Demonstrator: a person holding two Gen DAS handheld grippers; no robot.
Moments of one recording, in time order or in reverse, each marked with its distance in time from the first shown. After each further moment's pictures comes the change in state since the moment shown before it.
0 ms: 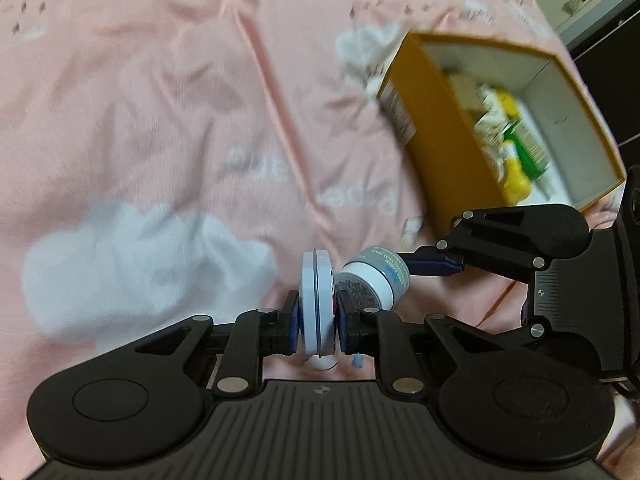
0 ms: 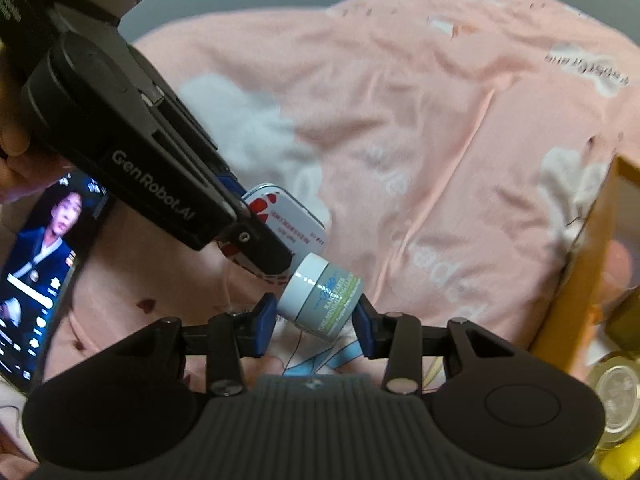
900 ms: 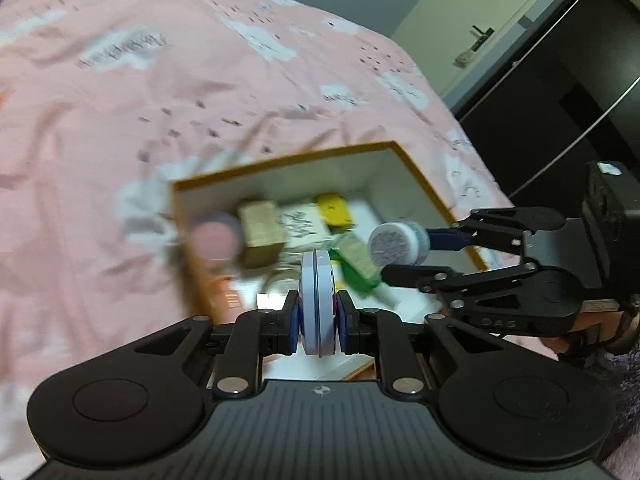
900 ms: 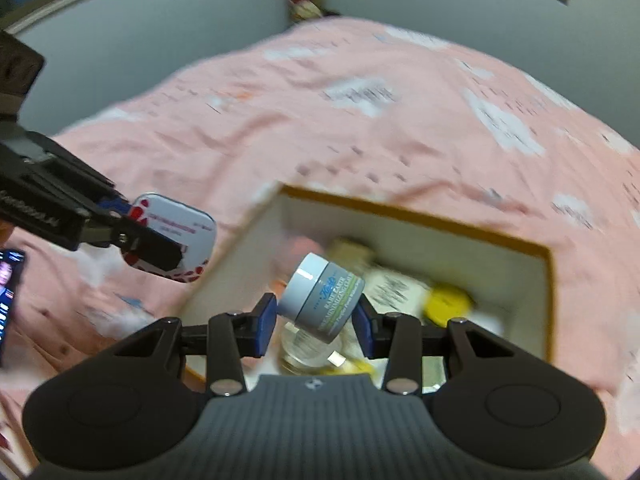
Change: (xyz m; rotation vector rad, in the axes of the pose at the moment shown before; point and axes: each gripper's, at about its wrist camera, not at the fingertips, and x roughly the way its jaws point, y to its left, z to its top) left arm 0.009 -0.142 0.070 0.106 -0.242 -0.285; right arm -0.188 -0.134 -0.032 0.194 -0.071 -0.362
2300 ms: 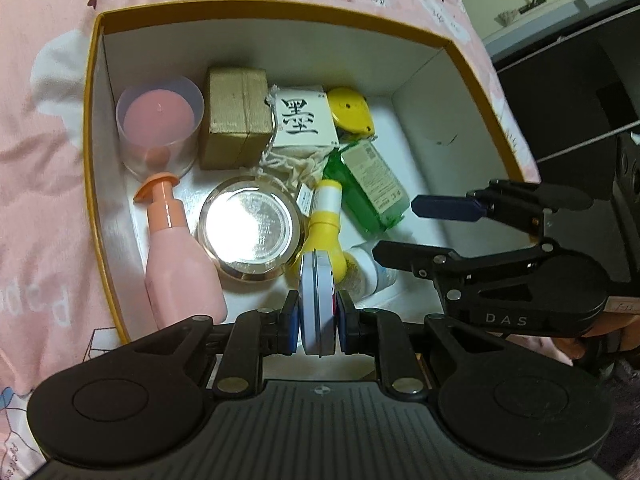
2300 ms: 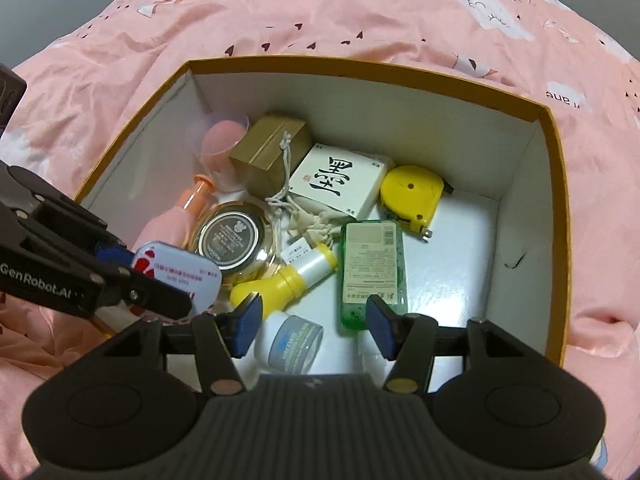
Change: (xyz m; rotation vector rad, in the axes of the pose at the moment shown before) left arm 0.111 0.006 -0.025 -0.162 0.239 0.002; right arm 0.066 -0.052 -0.035 0.077 0.266 -0.006
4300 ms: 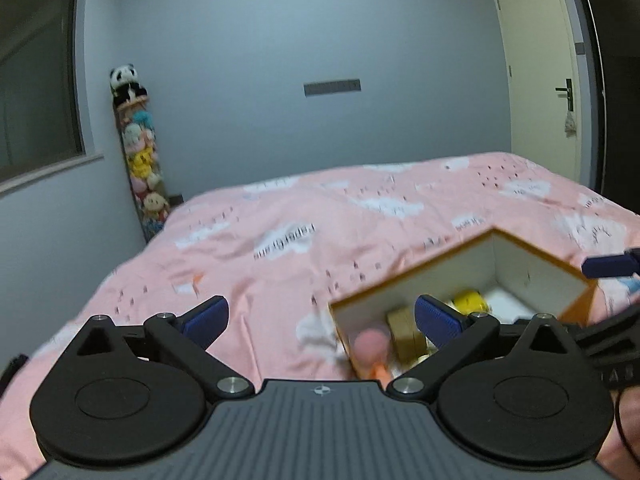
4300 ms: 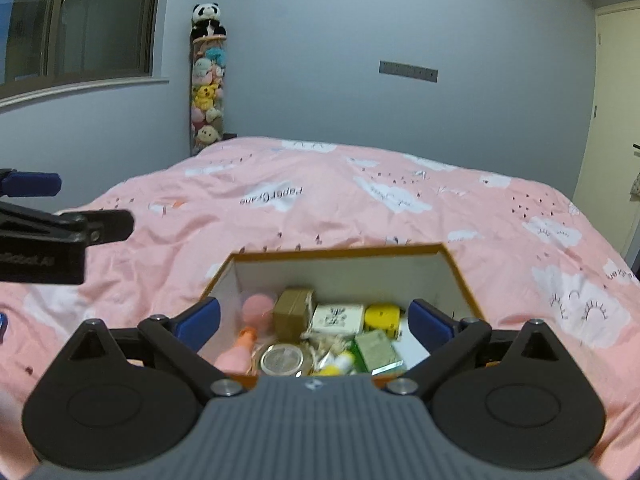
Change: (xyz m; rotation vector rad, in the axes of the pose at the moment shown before) left arm -0.132 -0.086 -0.148 0.368 -0.881 0.670; right arm -0.120 0.111 -0.111 0.141 -0.704 -0.233
